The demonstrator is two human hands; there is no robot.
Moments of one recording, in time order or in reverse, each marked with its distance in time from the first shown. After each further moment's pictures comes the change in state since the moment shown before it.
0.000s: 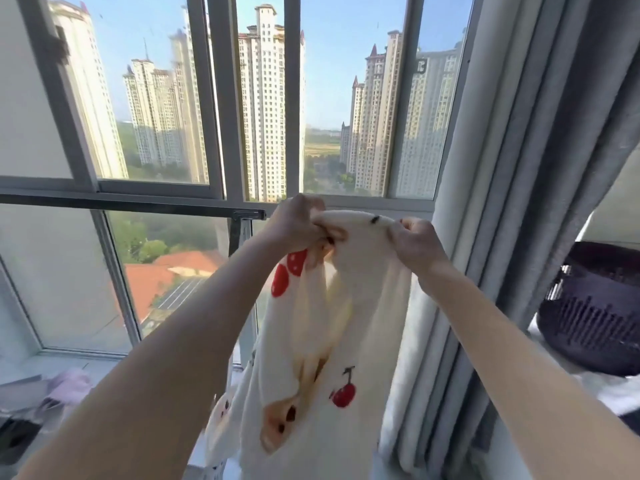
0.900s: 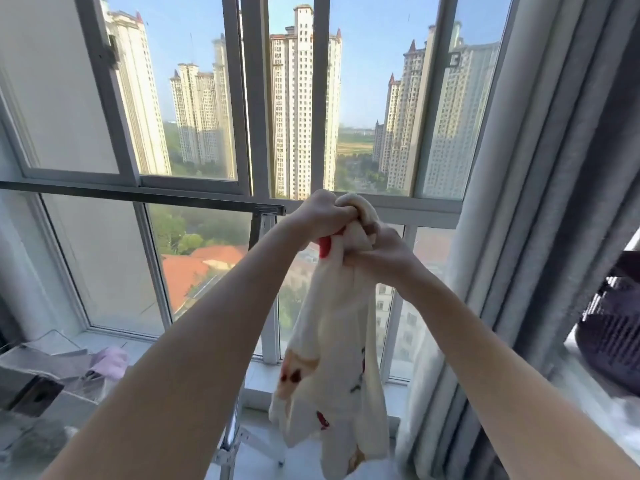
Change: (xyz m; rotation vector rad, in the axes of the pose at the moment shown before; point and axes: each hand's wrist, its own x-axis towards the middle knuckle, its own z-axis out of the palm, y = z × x) left_hand 0.000 0.032 0.006 -0.291 -0.067 -0.216; right_hand -0.017 -0.006 0.024 0.006 -0.398 -0.179
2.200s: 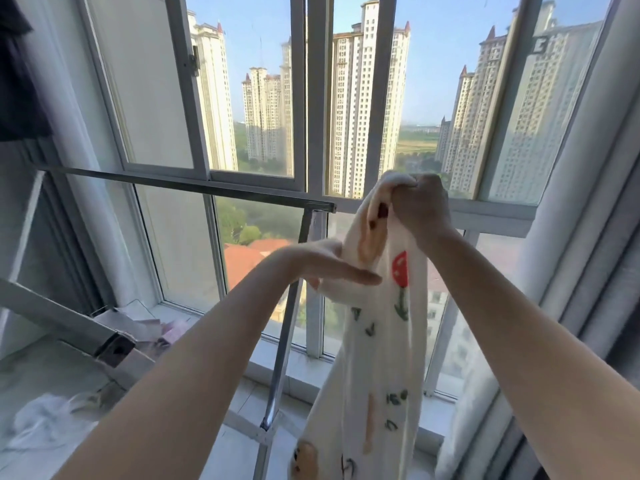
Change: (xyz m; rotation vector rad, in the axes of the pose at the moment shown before) left_hand -0.045 -0.052 -0.024 0.199 -0.369 -0.287; right_hand 0.048 -0.047 0.007 -0.002 0.293 -0.068
